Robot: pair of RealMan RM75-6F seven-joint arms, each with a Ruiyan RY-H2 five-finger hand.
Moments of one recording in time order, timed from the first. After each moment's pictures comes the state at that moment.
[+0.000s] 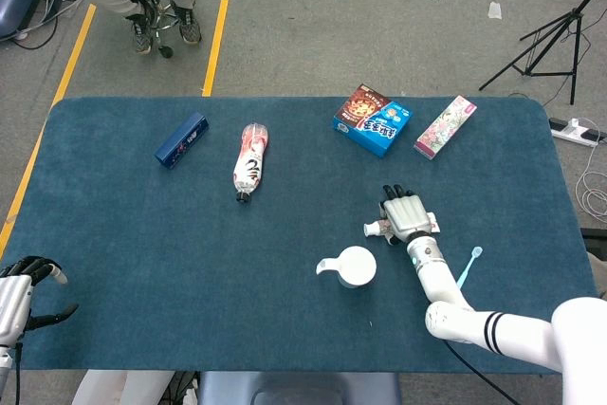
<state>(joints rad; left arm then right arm) -0.08 -1.02 -0.03 -1.74 1.39 1.40 0.03 0.85 -1.56 0.11 -1.37 -0.57 0.89 -0.74</state>
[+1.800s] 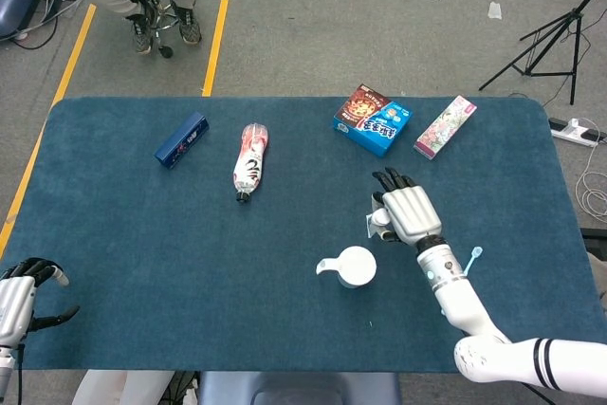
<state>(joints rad) -0.08 -1.03 -0.03 -1.75 1.38 1.40 0.06 0.75 -1.28 0.16 -1.87 -0.86 1.14 -0.60</state>
